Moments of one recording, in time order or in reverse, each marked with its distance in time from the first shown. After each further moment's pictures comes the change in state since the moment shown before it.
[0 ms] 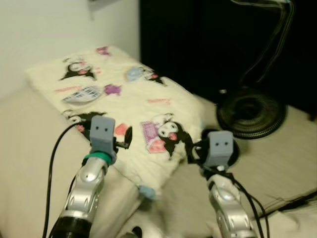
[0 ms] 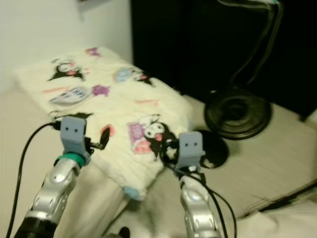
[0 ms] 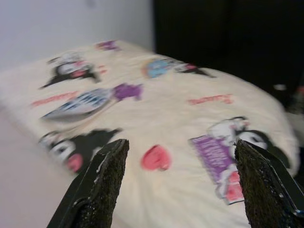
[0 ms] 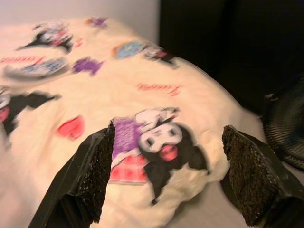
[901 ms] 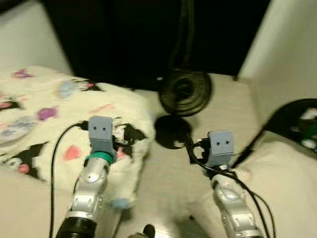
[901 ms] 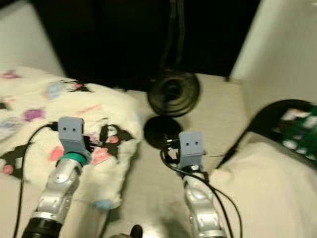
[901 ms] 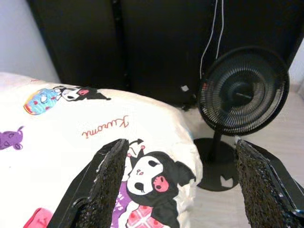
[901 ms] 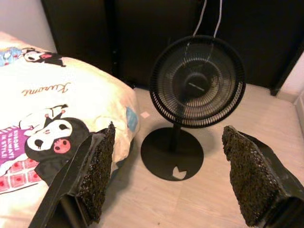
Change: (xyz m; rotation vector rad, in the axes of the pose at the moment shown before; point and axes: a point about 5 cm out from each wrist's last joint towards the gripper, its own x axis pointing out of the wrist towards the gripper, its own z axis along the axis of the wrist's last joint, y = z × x) left arm 0.003 -0.004 0.005 -0.022 -0.029 0.022; right arm 0.000 -0.005 0.003 -0.023 -0.007 0.000
